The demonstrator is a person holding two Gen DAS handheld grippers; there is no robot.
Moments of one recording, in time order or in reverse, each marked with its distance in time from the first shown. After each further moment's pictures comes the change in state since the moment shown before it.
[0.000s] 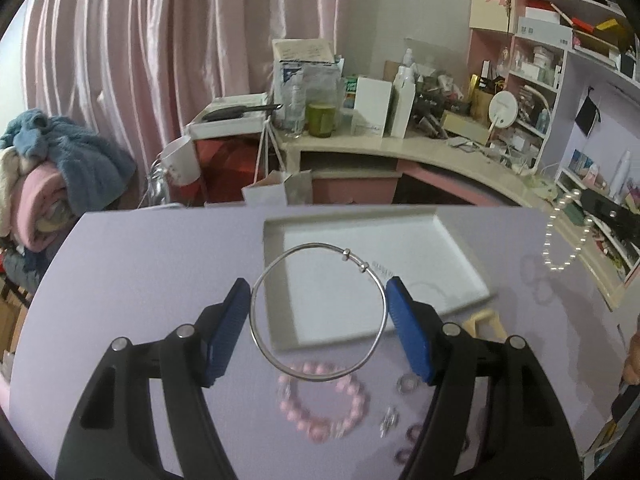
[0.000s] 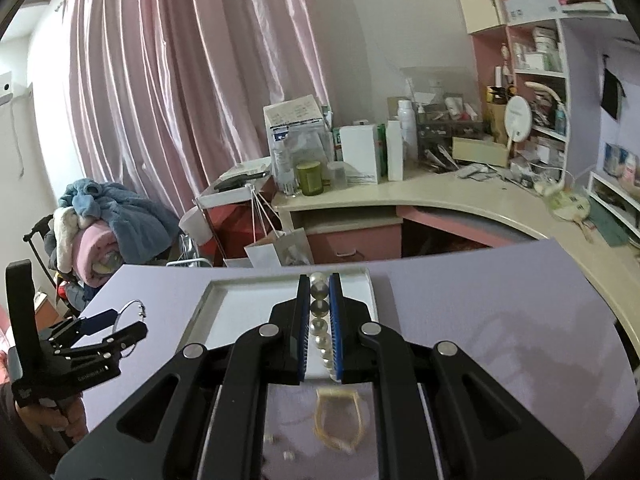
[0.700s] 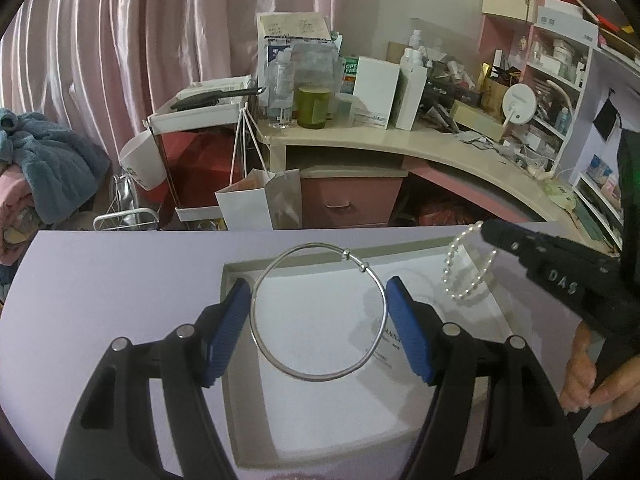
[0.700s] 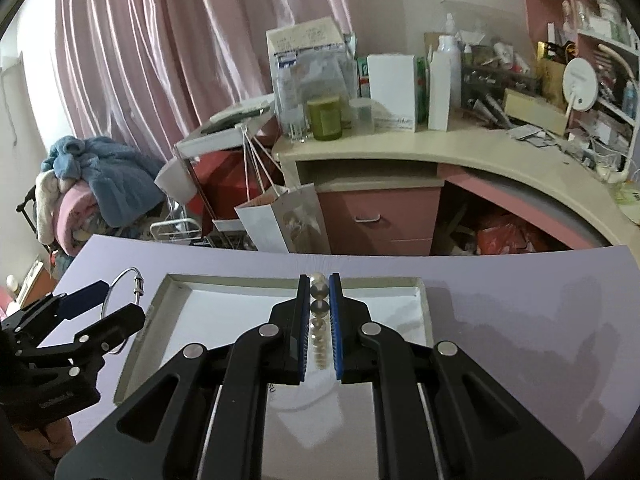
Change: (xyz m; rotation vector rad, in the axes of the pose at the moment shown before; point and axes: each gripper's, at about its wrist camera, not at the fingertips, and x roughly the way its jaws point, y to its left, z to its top) left arm 0.126 -0.004 0.049 -0.015 0.064 -0.025; right arm 0.174 0.007 0.005 -0.044 0.216 0.046
